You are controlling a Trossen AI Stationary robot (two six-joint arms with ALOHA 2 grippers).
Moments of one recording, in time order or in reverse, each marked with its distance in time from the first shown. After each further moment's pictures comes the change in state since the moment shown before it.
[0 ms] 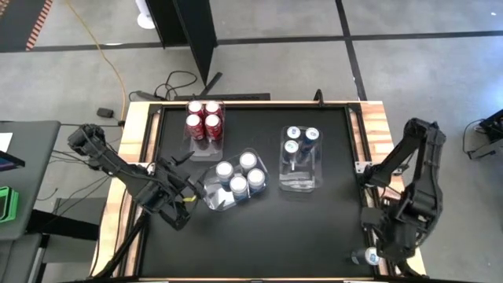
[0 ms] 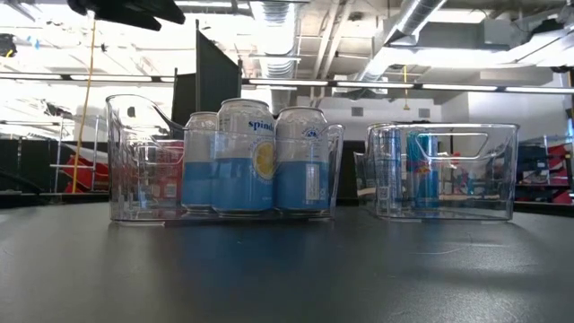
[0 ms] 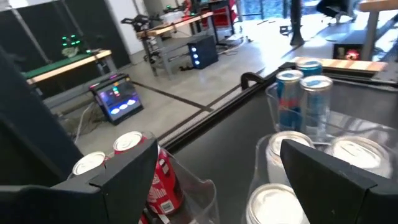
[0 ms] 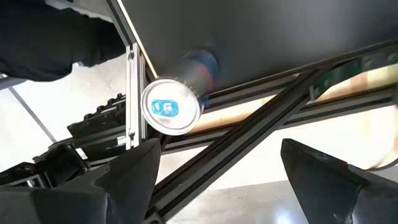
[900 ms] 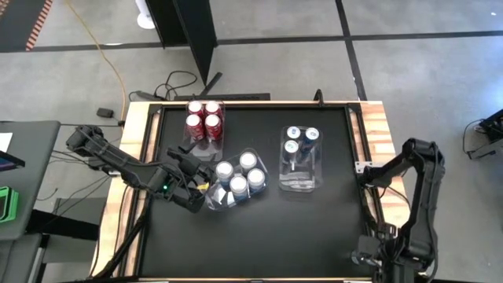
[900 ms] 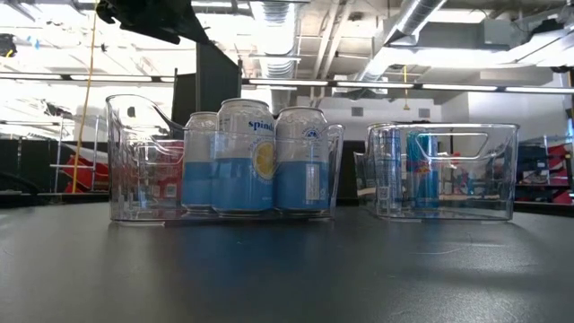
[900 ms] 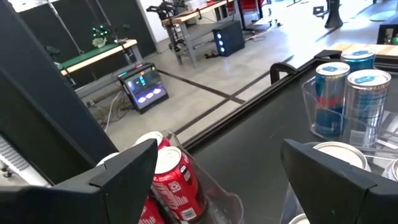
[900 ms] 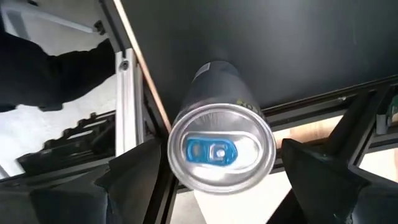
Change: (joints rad) left arm 0.184 0.000 0.000 0.217 0.034 0.278; right arm 0.126 0.279 0.000 0.163 0.107 0.060
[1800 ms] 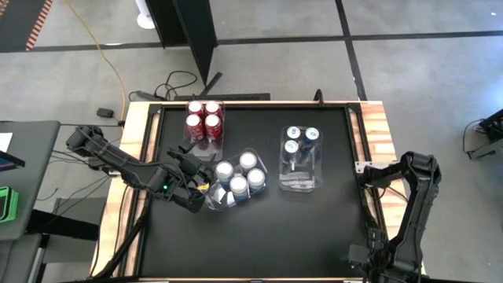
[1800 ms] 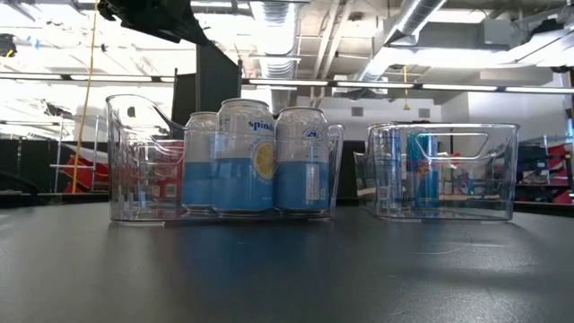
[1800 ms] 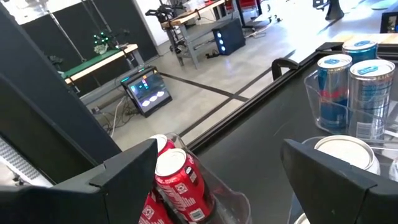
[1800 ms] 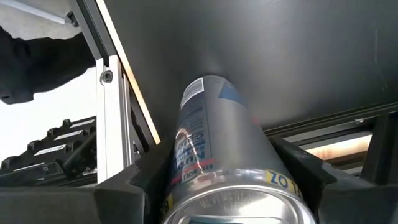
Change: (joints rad) left arm 0.000 0.000 0.000 -0.002 -0.001 0.059; right arm -0.027 0.149 0.000 0.052 -0.025 -0.081
